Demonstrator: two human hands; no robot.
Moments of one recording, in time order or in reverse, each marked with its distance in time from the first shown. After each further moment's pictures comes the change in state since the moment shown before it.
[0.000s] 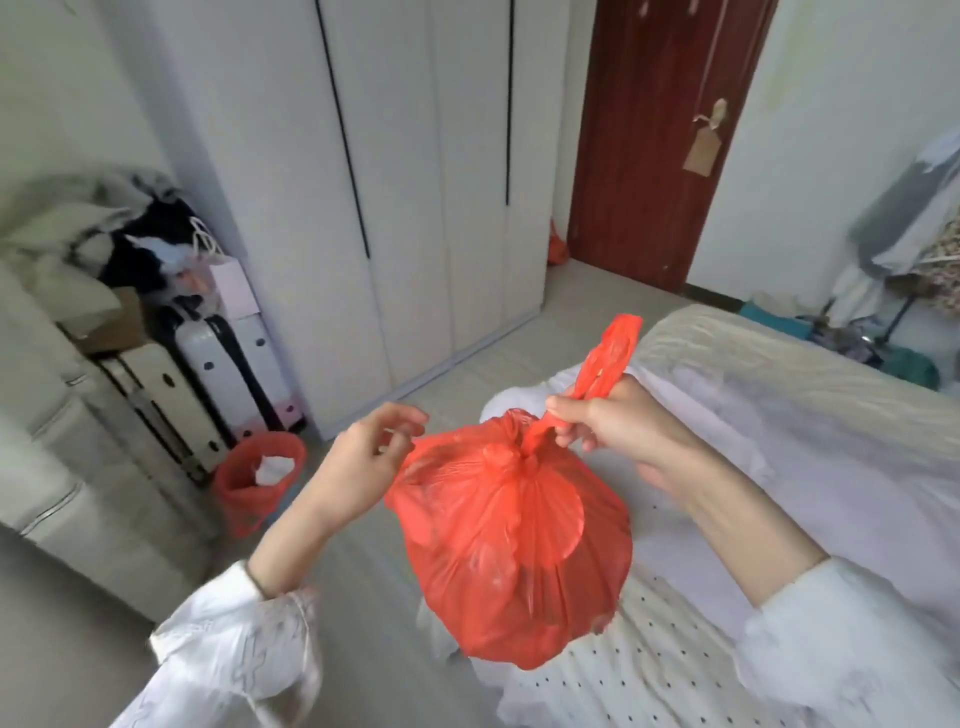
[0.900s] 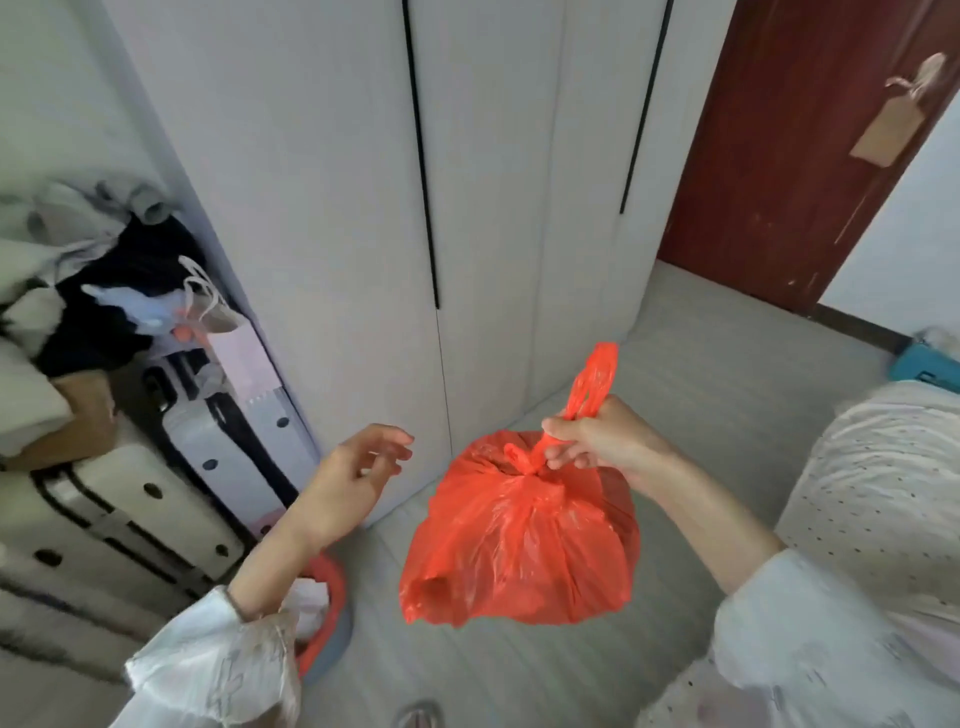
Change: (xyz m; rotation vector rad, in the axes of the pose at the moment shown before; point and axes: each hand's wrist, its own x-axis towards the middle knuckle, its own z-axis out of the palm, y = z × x) left_hand 0.512 -0.265 -0.175 -0.051 -0.022 -0.161; right_hand 0.616 -0.078 0.171 0.000 -0.120 0.194
